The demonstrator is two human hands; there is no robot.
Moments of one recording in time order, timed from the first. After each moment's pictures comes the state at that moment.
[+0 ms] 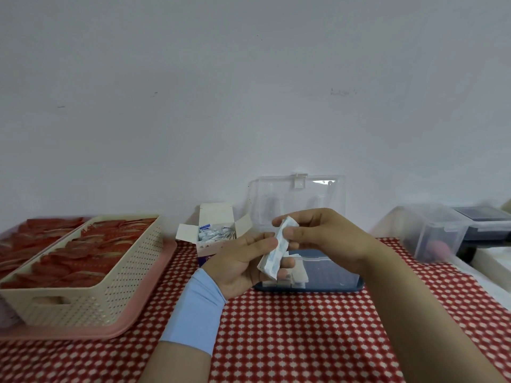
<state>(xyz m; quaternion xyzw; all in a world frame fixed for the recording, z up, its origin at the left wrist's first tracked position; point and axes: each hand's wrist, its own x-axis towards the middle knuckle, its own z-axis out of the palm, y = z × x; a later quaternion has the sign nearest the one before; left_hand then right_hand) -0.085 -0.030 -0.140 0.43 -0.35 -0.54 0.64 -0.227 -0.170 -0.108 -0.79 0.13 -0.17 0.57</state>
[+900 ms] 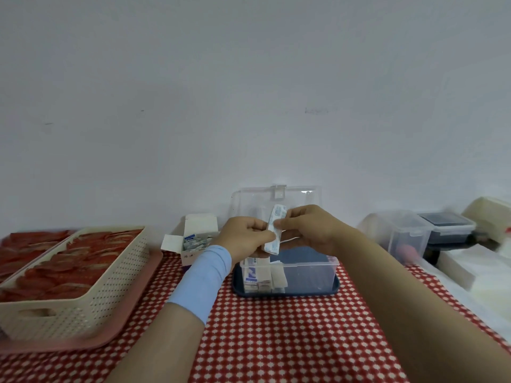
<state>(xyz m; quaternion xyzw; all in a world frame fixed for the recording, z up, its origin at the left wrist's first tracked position) -0.103 -0.073 -0.103 0.71 -0.38 -0.26 0.54 -0.220 -0.201 -0.092 -0.70 0.23 -0.17 0.65</state>
